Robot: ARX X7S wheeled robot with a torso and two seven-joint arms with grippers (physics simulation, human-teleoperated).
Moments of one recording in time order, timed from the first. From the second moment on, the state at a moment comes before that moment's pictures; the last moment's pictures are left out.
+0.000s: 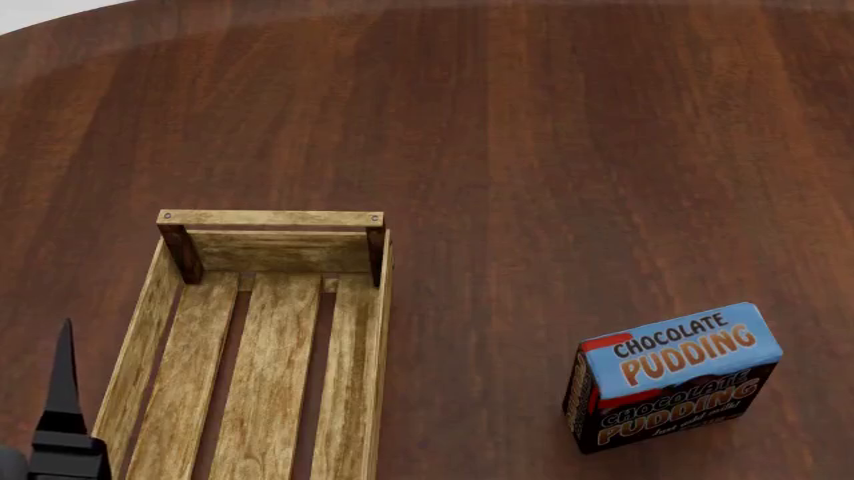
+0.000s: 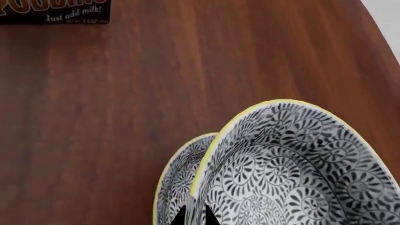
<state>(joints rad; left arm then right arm) -0.13 -0.30 0.15 1.04 0.02 -0.95 -0.21 -0.18 0.09 0.84 -1.01 -0.99 1.06 -1.36</state>
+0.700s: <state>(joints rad) -0.13 -0.31 0.16 1.04 0.02 -0.95 -0.22 -0.17 0.08 0.86 -0.89 -0.89 1.02 -1.26</state>
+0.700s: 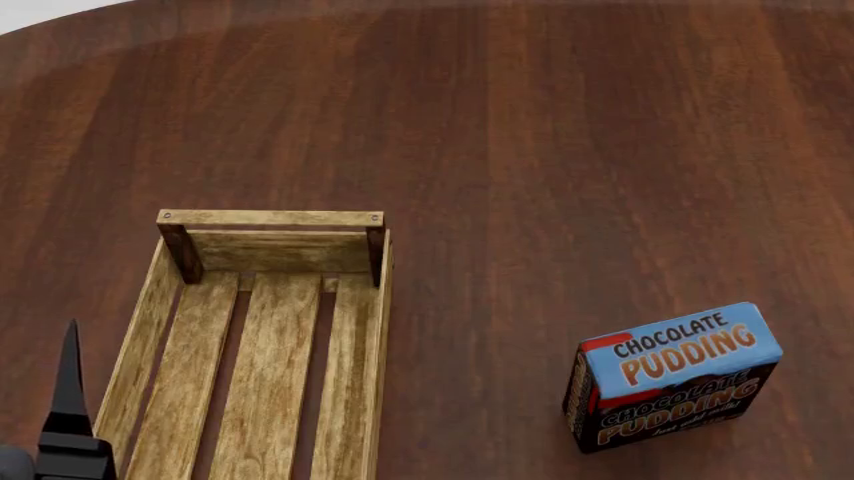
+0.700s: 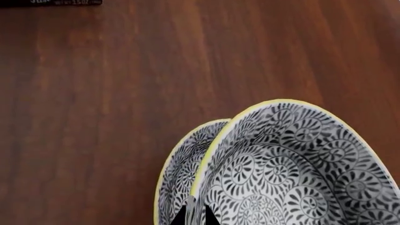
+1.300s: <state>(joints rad) -0.12 -0.31 0.16 1.04 0.02 -0.94 -0.22 -0.16 0.08 0.80 -0.82 -0.86 1.01 -1.19</state>
